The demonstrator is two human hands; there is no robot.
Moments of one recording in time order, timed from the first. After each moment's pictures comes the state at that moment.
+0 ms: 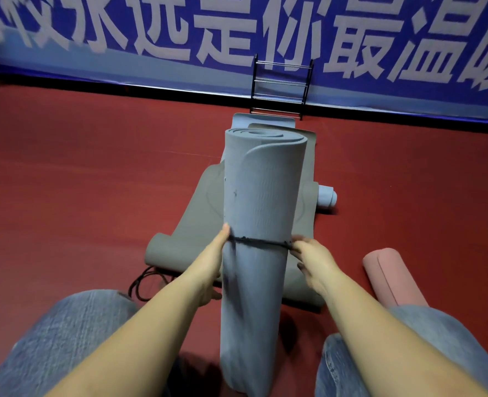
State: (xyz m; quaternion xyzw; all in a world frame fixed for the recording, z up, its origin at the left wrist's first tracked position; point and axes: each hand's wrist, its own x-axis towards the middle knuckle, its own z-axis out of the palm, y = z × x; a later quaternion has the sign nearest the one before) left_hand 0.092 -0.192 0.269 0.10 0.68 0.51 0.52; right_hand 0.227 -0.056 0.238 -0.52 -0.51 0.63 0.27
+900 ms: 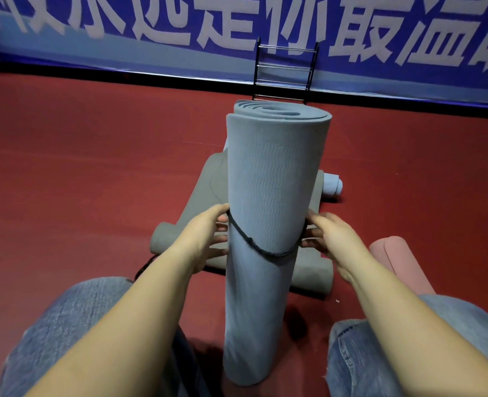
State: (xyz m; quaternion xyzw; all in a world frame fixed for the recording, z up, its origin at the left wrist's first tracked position) left_hand 0.063 -0.186 0.278 0.16 0.65 0.59 0.45; right_hand 0.243 -0.069 0.273 -0.46 -0.58 0.60 0.31
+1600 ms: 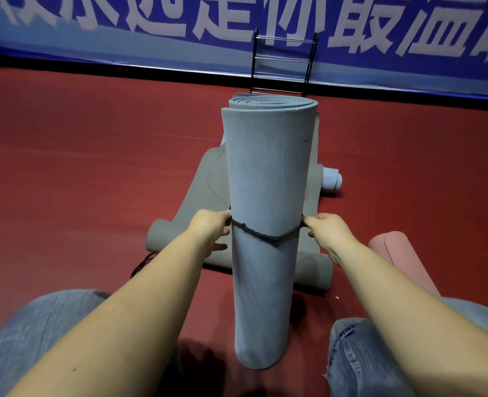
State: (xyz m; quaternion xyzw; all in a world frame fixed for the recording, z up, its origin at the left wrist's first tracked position) left_hand 0.047 -0.142 0.246 0.14 0.72 0.53 0.42; right_hand 0.228 -0.032 0.246 -0.56 -0.65 0.46 0.23
